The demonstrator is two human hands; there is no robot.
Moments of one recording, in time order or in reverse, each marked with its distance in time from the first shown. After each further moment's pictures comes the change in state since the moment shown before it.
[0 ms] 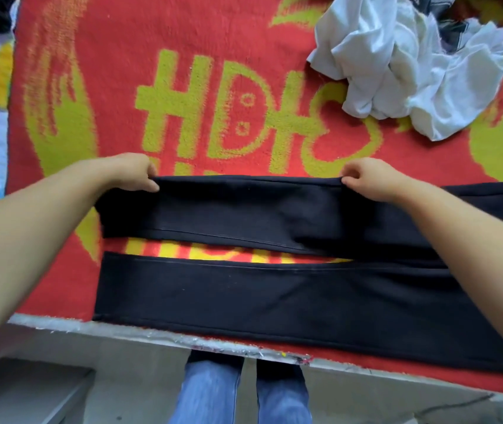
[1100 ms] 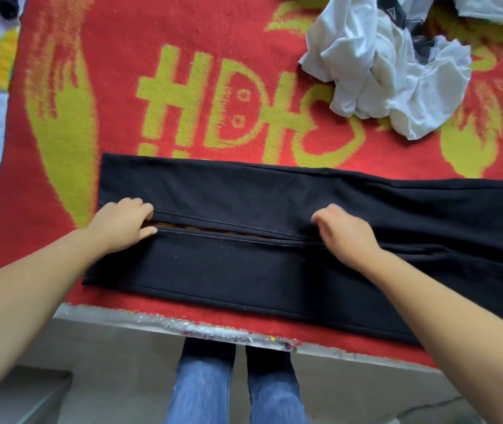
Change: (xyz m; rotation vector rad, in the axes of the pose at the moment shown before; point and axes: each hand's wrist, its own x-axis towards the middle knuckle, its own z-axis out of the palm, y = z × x) left_hand -0.043 -0.013 0.130 0.218 0.369 0.177; right_hand -0.091 -0.008 0.102 -0.158 0.264 -0.141
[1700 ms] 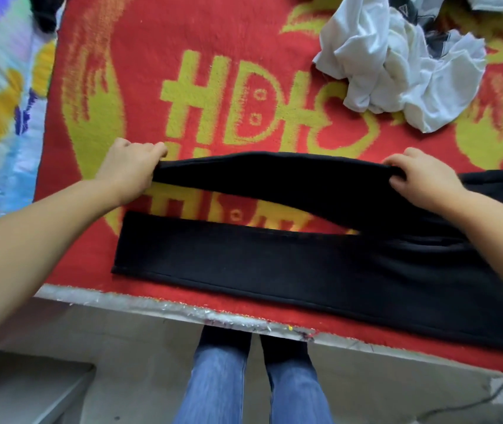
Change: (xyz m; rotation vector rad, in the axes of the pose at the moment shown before) left_hand 0.012 -0.026 -0.075 0.012 0.397 0.028; right_hand 0.028 0.063 -0.087 -0.095 0.078 0.111
